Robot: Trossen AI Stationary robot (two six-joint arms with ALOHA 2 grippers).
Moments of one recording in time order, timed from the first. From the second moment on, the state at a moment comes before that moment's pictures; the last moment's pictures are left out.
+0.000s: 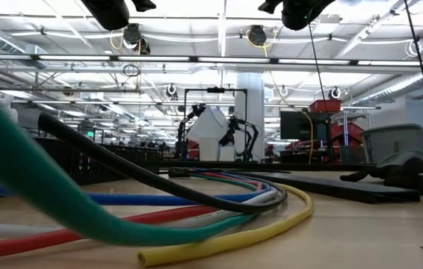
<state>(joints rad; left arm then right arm) 0.07 1.59 0.97 1.56 0.71 -1.64 -0.23 1.76 1.30 1.45 -0.81 1.01</state>
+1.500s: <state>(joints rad) 0.13 1.59 0.97 1.55 0.77 -1.62 -0.28 1.76 1.30 1.41 -0.75 1.06</state>
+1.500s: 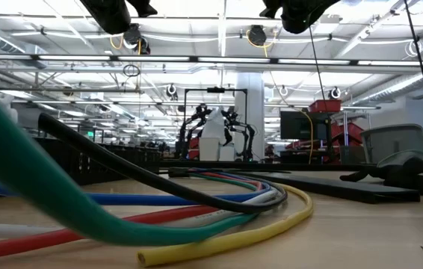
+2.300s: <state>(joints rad) 0.26 1.58 0.97 1.50 0.88 -1.53 -0.33 1.20 1.30 -0.85 -0.36 0.12</state>
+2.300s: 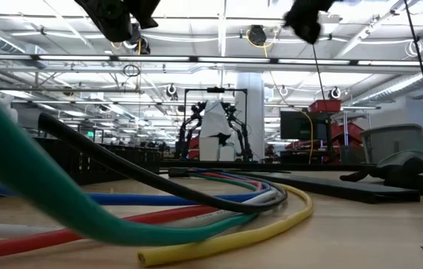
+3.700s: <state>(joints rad) 0.33 1.59 0.97 1.22 0.51 -0.90 -0.01 1.48 1.01 0.39 0.33 0.36</state>
